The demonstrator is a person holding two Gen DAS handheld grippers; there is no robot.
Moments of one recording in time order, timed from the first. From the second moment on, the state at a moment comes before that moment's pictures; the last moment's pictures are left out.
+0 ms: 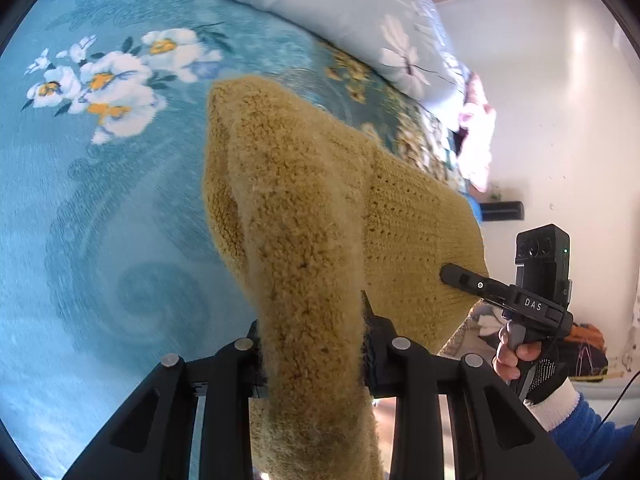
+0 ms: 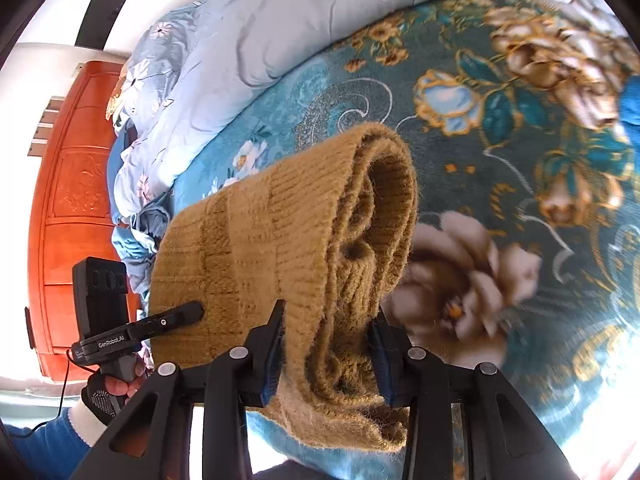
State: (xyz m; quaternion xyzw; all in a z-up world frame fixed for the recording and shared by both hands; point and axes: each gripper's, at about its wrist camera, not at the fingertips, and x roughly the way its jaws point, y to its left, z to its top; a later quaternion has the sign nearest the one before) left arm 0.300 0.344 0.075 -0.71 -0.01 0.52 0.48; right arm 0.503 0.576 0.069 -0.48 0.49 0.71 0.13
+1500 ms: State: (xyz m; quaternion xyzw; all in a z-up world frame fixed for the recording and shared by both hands) left arm 0.591 0.668 0.160 -0.67 0.04 0.52 0.53; right arm 0.829 0.858 0.153 -0.46 0.44 0.76 0.11
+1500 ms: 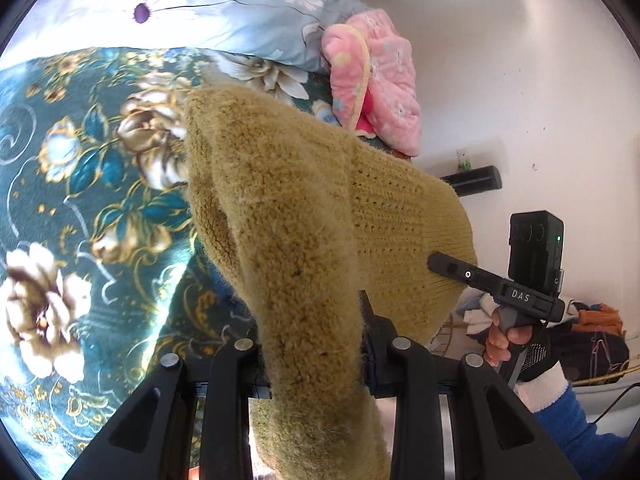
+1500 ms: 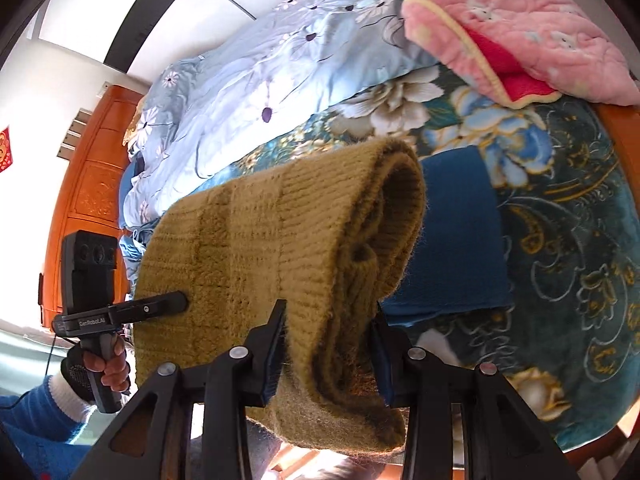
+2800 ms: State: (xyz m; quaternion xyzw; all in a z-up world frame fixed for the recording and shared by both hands) left arm 0.588 0.752 0.049 -0.72 0.09 0.52 0.45; right arm 0.813 0.993 0.017 -0.50 0.47 0.72 0.10
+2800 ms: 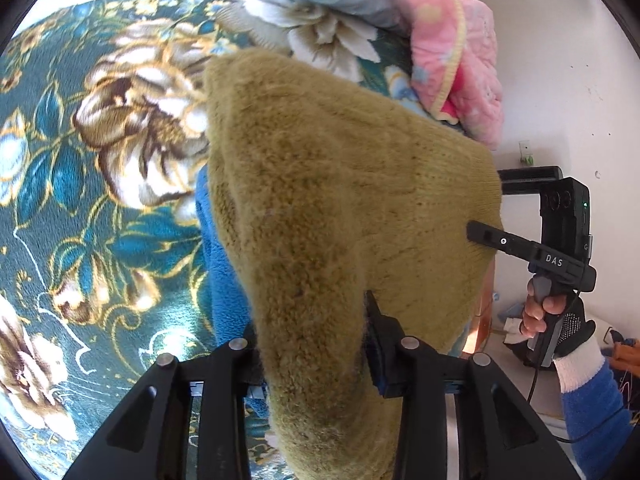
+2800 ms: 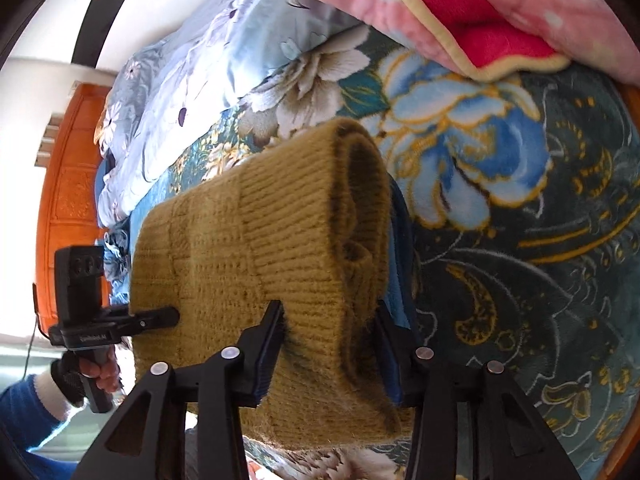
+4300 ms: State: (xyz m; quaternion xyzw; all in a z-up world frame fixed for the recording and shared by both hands) left arm 0.669 0.739 0.073 -0.65 0.25 0.54 0.47; right arm 0.856 0.877 0.043 -0.48 0.44 0.73 0.20
